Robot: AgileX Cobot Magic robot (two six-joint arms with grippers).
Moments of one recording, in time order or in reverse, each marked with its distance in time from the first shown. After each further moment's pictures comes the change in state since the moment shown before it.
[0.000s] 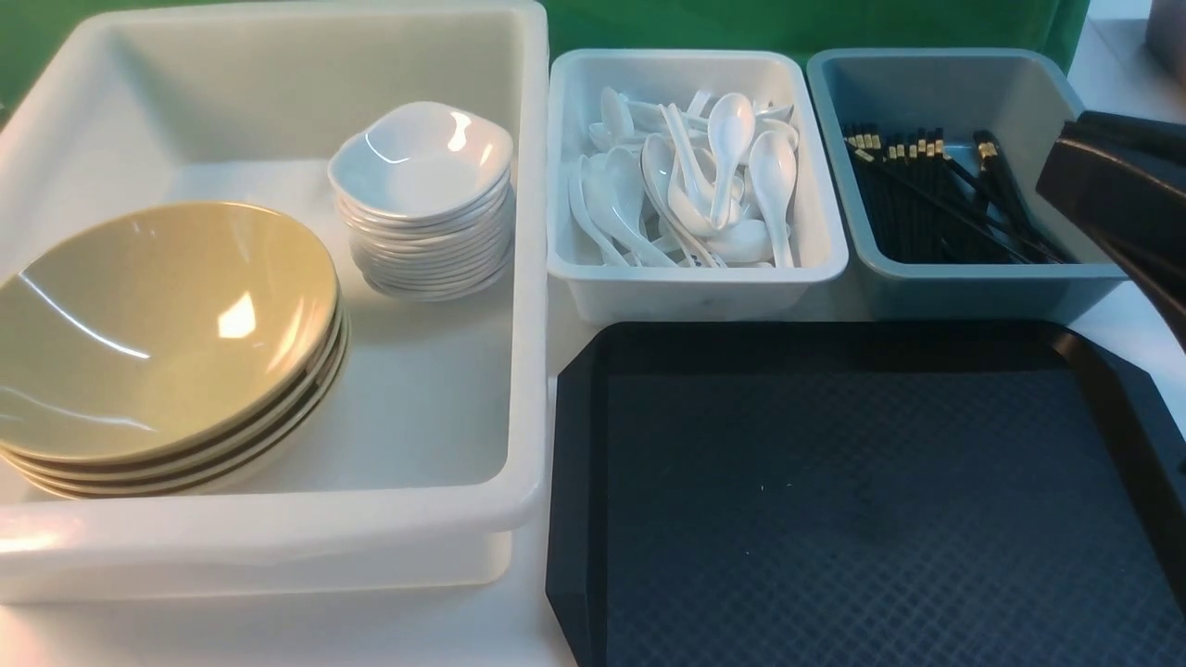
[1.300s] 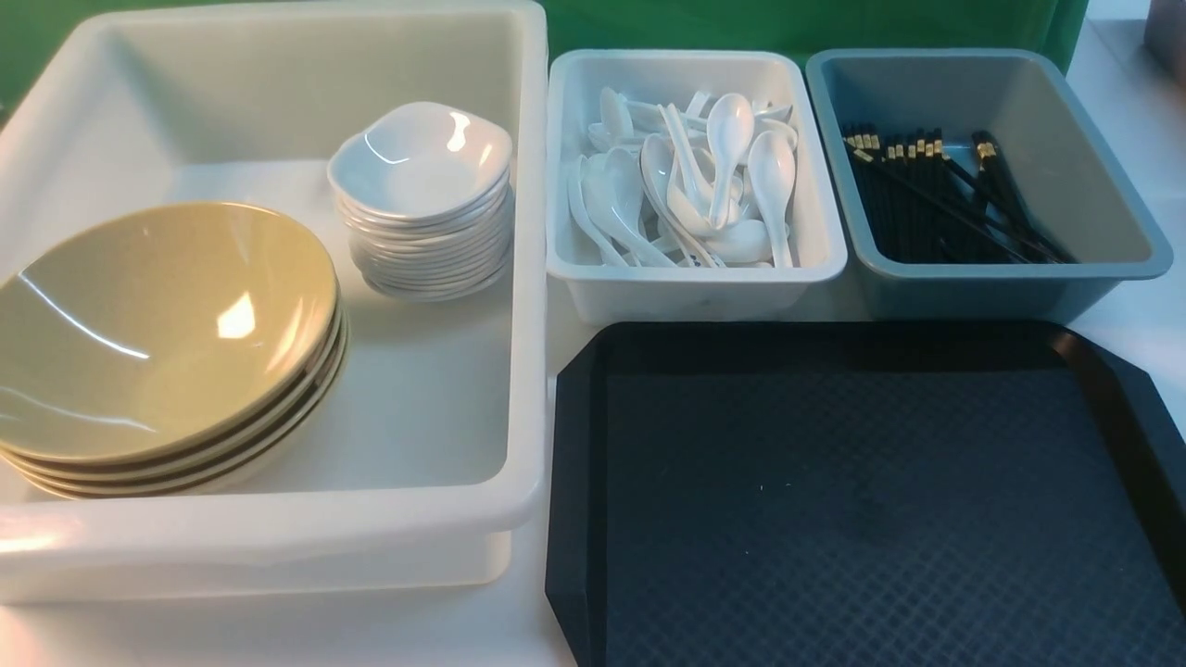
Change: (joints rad) right arm -0.496 -0.499 0.689 -0.170 -0.168 0.168; left arm 0.000 0.000 0.060 0.000 -0.012 0.001
